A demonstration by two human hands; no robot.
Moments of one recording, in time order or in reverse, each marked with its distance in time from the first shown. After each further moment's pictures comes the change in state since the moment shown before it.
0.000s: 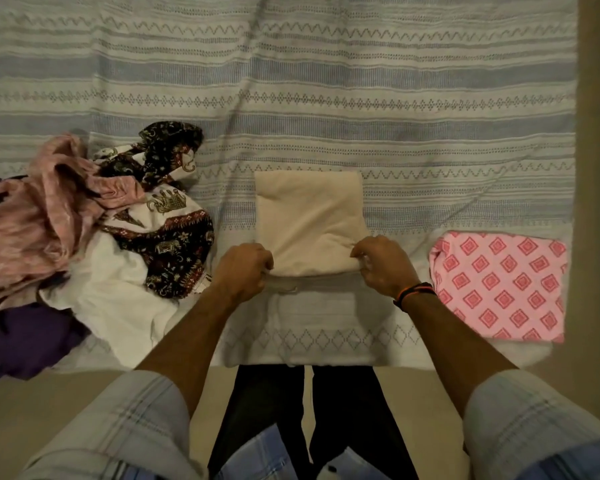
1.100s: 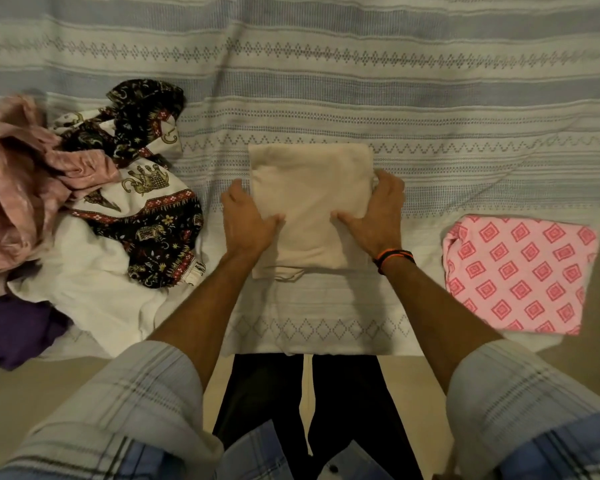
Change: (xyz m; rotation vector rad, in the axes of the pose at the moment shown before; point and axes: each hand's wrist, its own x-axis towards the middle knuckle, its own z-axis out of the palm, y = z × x) left_hand 0.067 0.009 0.011 -0.605 0.366 -0.525; right_hand 0.065 -0.022 0.015 0.322 0.298 0.351
